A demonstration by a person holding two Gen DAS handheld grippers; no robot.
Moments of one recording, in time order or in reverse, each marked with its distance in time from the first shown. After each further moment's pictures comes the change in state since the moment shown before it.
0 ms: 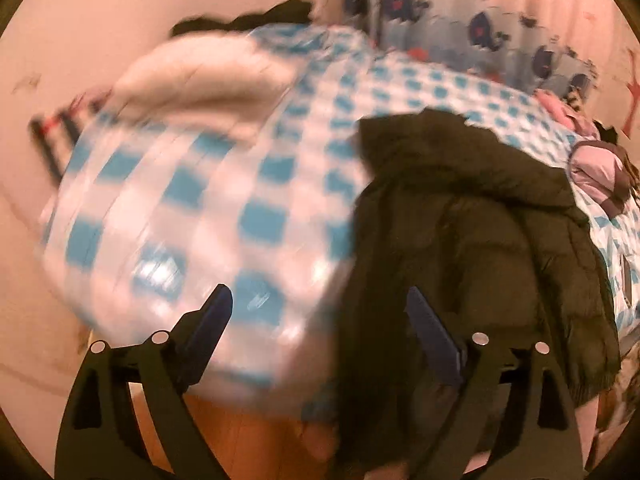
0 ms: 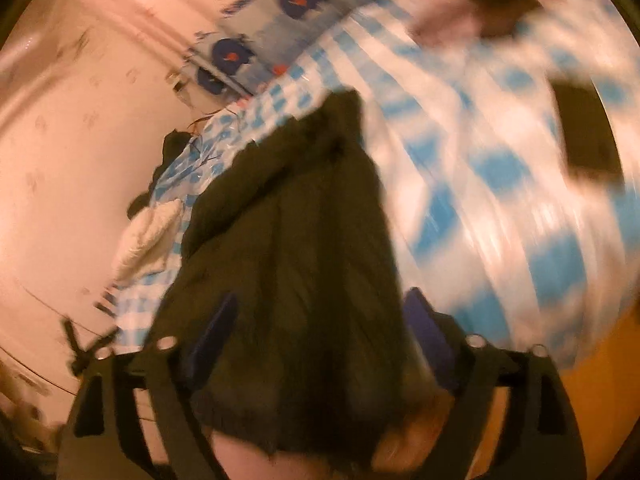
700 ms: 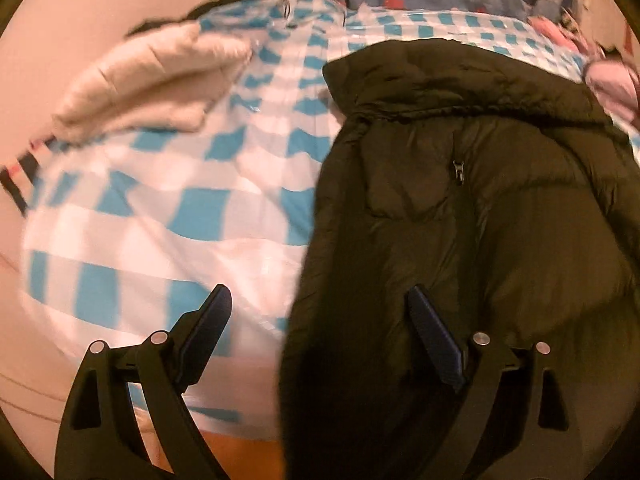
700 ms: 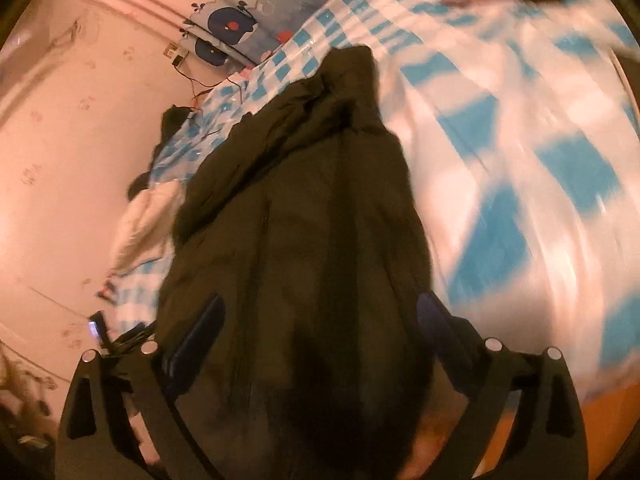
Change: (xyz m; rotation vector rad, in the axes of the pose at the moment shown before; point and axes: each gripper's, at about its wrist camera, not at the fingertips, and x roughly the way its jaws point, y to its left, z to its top) left arm 0.082 -0.050 -0.039 0.208 0.071 0.133; right arm 0.080 -0.041 0.001 0.096 0.152 0.106
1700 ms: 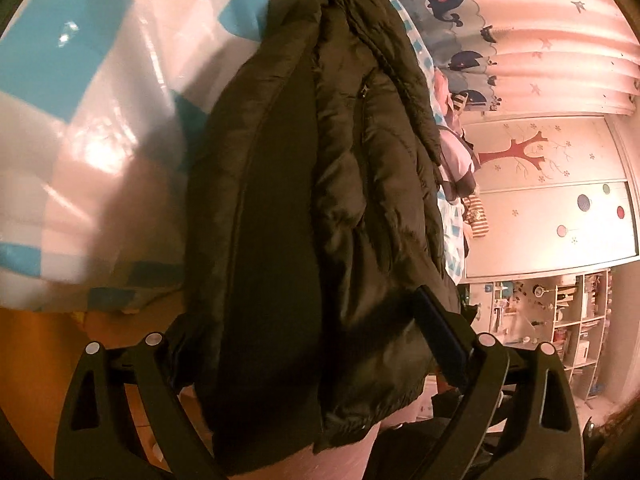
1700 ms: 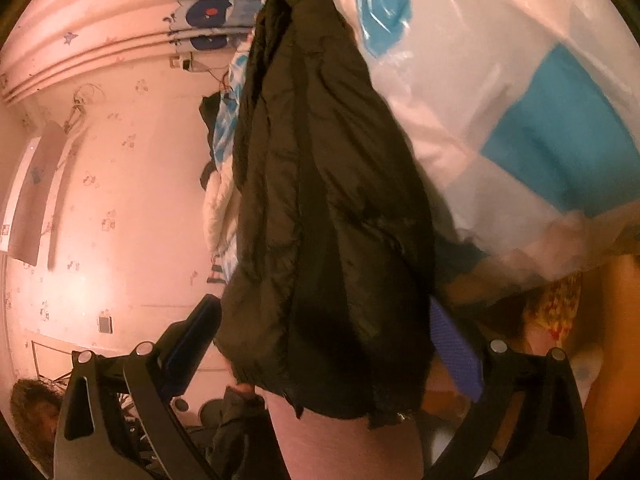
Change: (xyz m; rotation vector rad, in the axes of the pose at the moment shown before) left arm 0.054 0.073 -0.083 -0.534 0.399 -1.094; right arm 0.011 -0.076 -0.060 0.329 0.277 0.409
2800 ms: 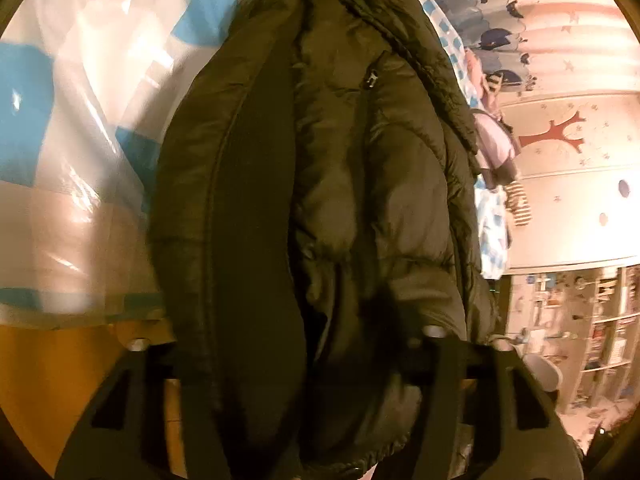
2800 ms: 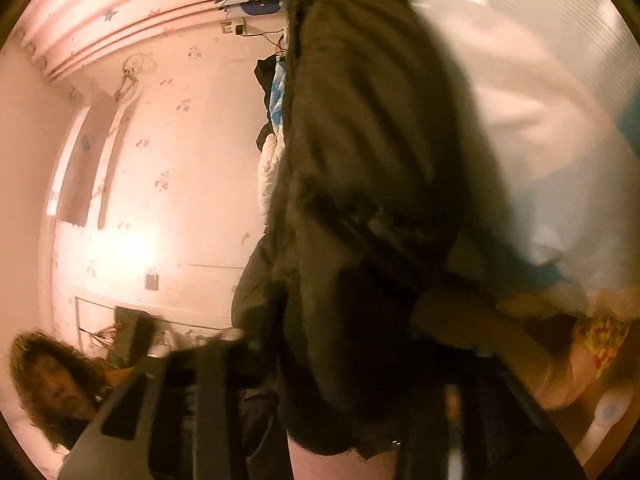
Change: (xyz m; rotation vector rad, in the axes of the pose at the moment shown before) left arm 0.015 -0.032 0.030 0.037 0.032 0.211; right arm 0.033 -0.011 0.008 -0.100 0.107 0.235
